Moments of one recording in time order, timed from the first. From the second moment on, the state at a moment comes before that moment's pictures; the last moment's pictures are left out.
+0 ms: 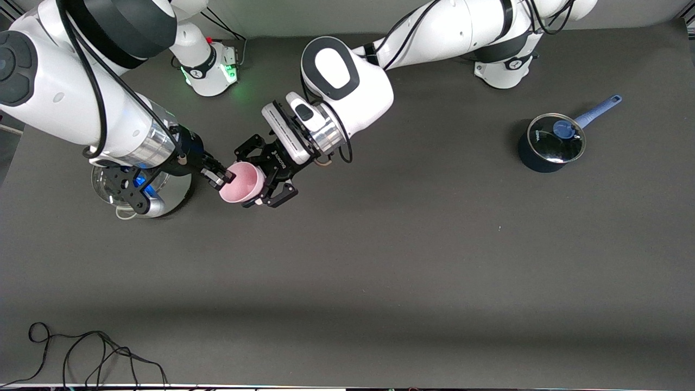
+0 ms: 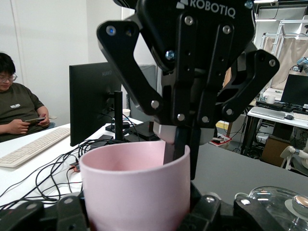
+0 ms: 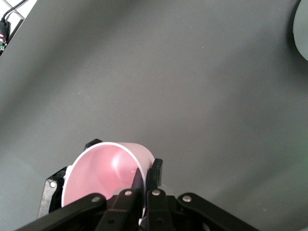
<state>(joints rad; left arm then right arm) -0.55 0.99 -0.96 -0.88 -1.36 3.43 1.99 0.37 0.38 0.00 -1.10 0.23 1.47 1.15</state>
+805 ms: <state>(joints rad) -0.54 0.99 -0.92 -0.88 -1.28 3.44 1.97 0.36 0.38 -0.01 -1.05 0.04 1.48 1.16</state>
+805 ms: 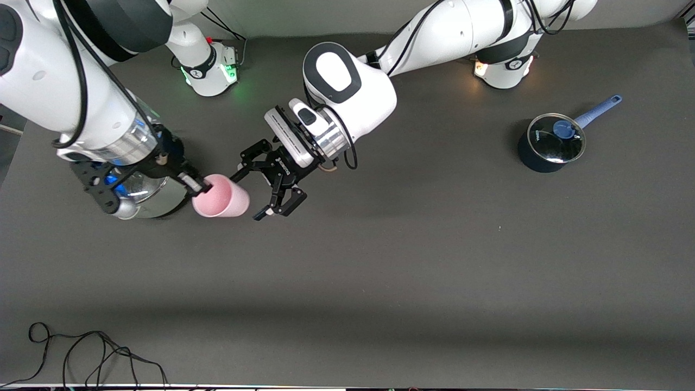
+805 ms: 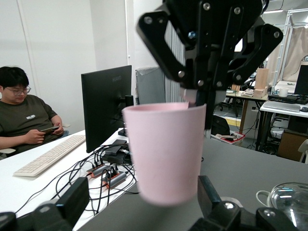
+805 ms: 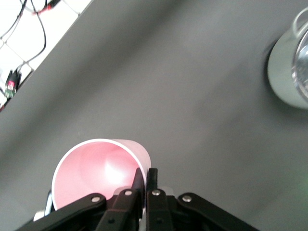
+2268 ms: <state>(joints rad) 0.43 0.24 -0.71 -1.59 -0.35 1.72 1.57 -0.10 0.53 -0.01 -1.59 0.05 2.21 0.06</state>
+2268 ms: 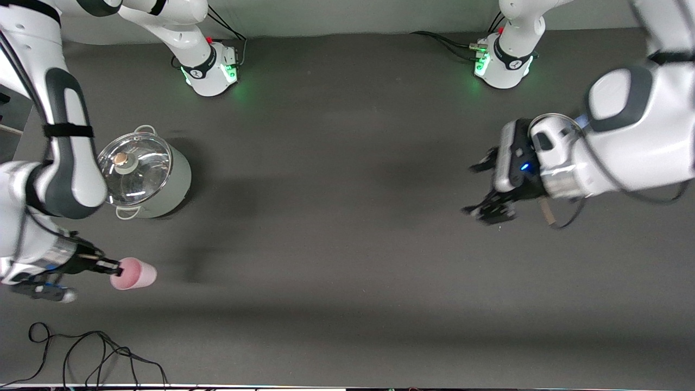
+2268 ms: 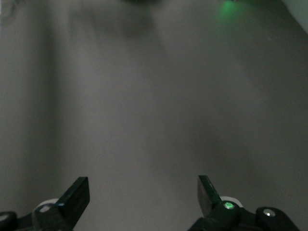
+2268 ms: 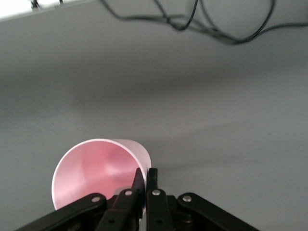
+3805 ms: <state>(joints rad) 0.46 0.18 -0.69 -1.38 0.00 1.17 -0.15 -0.08 0.60 -0.02 -1.63 0.03 2.28 -0.11</state>
